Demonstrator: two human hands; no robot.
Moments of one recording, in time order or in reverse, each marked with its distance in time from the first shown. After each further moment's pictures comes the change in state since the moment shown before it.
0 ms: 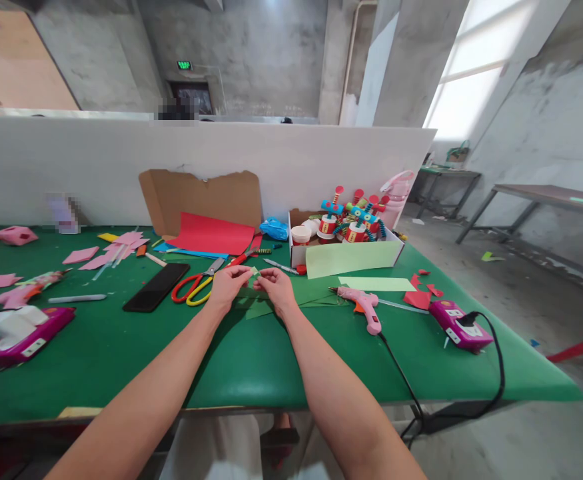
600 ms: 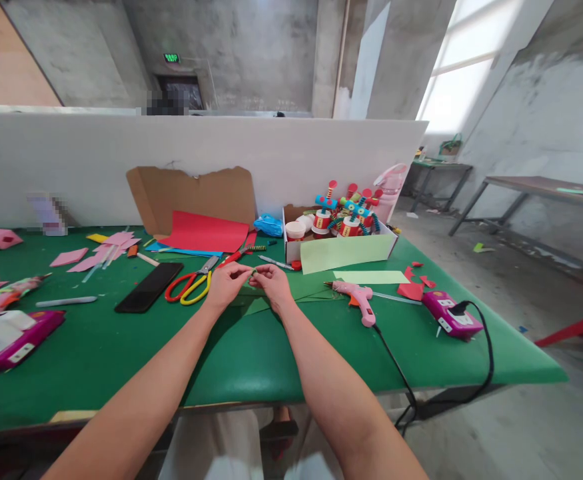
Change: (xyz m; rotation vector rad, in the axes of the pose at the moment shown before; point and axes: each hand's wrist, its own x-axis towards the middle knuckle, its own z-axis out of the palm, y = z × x) left_hand -0.008 0.010 0.000 0.156 -0.087 0.197; right_hand 0.001 0.001 -0.002 0.050 0.003 0.011
